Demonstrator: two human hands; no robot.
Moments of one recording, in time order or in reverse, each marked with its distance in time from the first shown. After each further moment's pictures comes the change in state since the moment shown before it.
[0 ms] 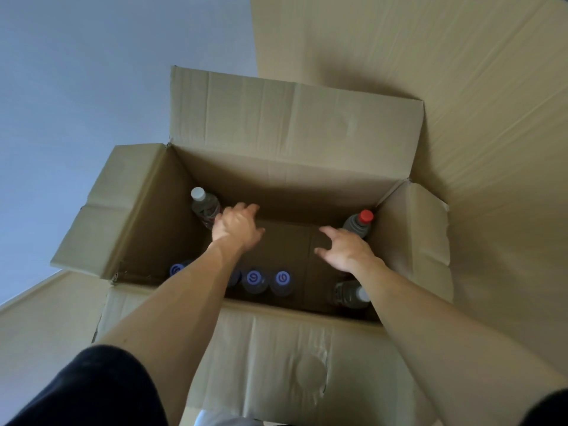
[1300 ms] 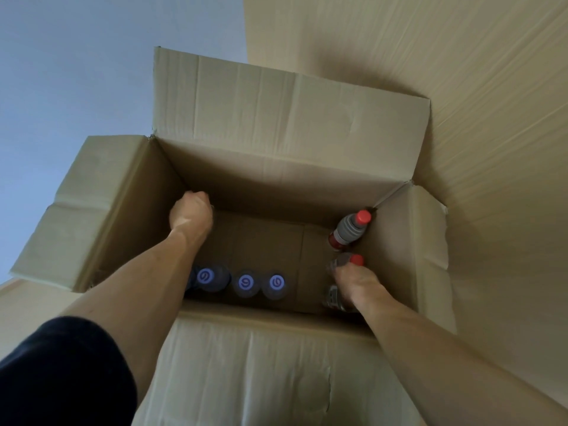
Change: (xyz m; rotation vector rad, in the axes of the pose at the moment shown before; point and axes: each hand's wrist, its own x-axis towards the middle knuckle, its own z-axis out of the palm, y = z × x) left_hand 0.052 -0.066 0.010 -0.024 0.098 -0.260; right_hand -0.003 0.024 0.042 -0.370 -0.276 0.106
